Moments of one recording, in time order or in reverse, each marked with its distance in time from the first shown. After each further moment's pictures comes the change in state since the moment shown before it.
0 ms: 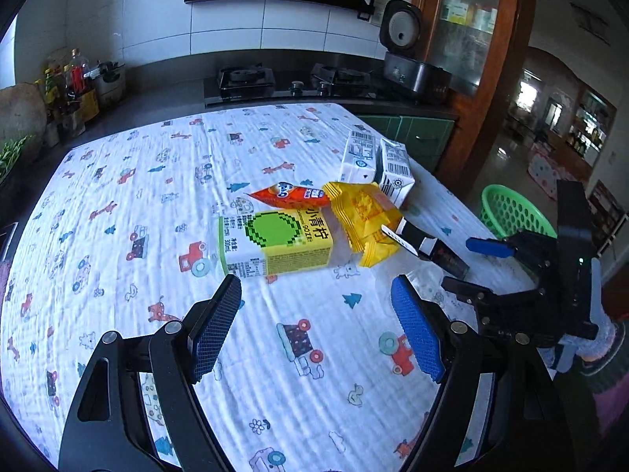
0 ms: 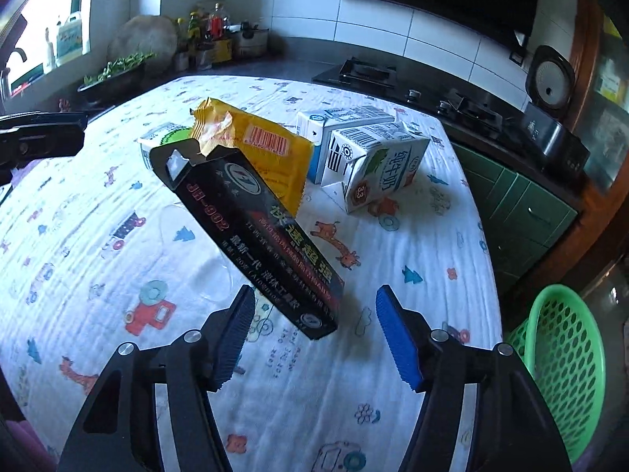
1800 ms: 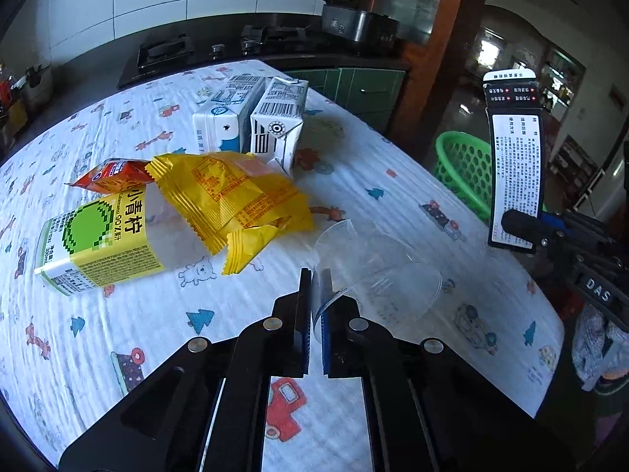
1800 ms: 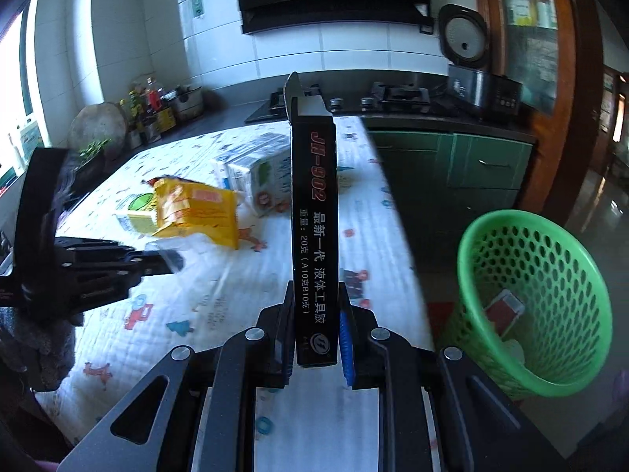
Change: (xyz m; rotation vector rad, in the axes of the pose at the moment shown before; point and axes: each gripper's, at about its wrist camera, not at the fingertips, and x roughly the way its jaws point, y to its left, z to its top) left arm 0.079 -0.102 -0.003 0.113 0.117 -0.140; right arm -0.078 -0.076 -0.059 0.344 -0.123 -0.033
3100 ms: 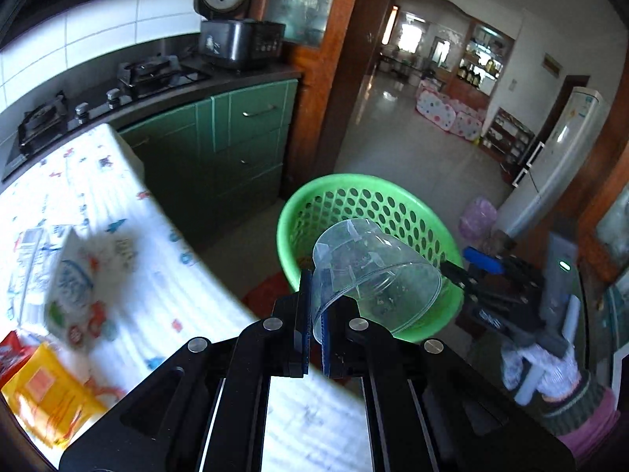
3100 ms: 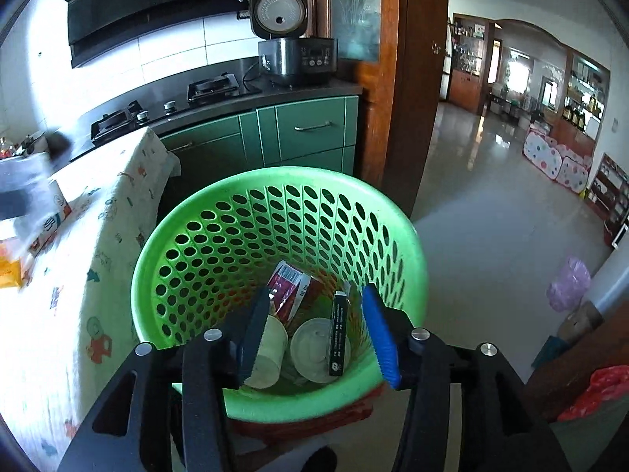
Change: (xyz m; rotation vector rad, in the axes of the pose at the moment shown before) left arm 0.077 -0.171 0.126 0.171 0.021 -0.238; right arm -0.030 -0.227 -0.037 0.262 0.023 -0.432
